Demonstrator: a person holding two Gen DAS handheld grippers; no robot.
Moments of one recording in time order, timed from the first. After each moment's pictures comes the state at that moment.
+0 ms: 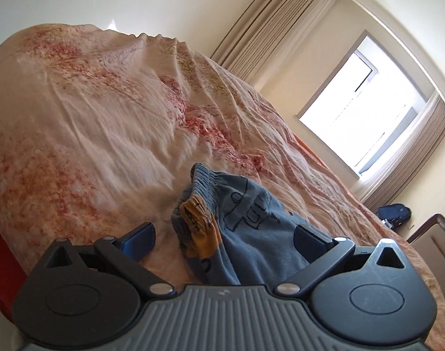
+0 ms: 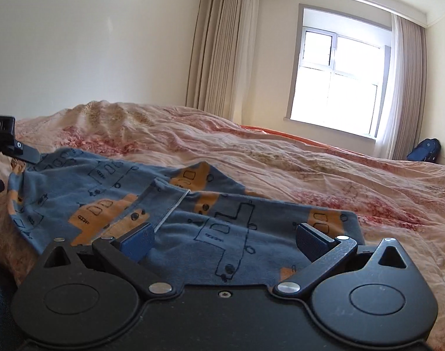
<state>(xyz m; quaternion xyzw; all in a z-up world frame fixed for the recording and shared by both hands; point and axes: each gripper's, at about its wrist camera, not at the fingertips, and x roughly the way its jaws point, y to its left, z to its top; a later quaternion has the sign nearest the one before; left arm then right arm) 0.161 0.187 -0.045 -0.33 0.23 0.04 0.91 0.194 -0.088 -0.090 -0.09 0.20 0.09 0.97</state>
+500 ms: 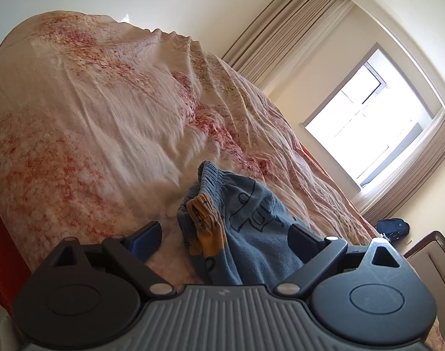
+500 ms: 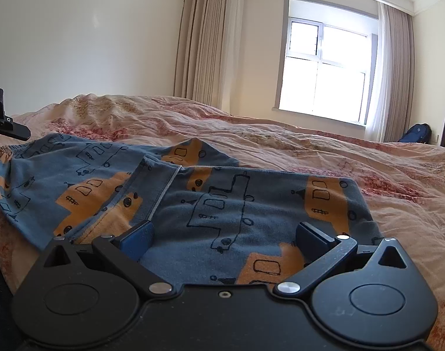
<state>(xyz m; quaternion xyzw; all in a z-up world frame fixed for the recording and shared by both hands) 0.162 0.189 -0.050 -0.35 0.23 0.07 0.90 0.191 -0.093 -0.109 -0.06 0.20 0.08 0.98</state>
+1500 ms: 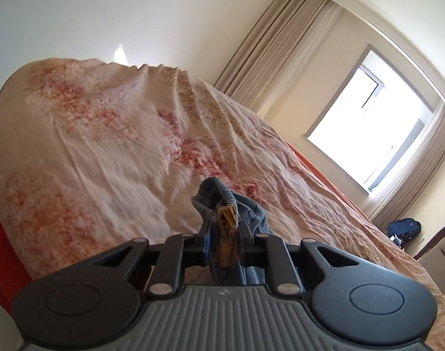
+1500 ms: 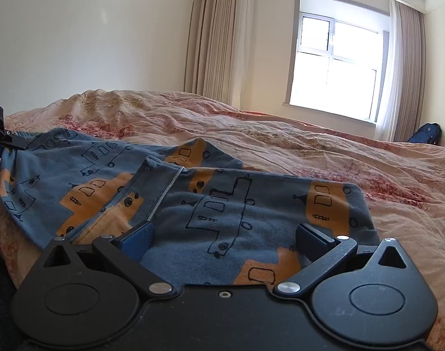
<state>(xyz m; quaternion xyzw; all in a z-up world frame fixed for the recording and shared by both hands) 0.156 0.168 0.001 -0.29 0.20 0.08 0.93 0.195 -0.101 -0.092 -0.07 0.20 0.10 0.97</state>
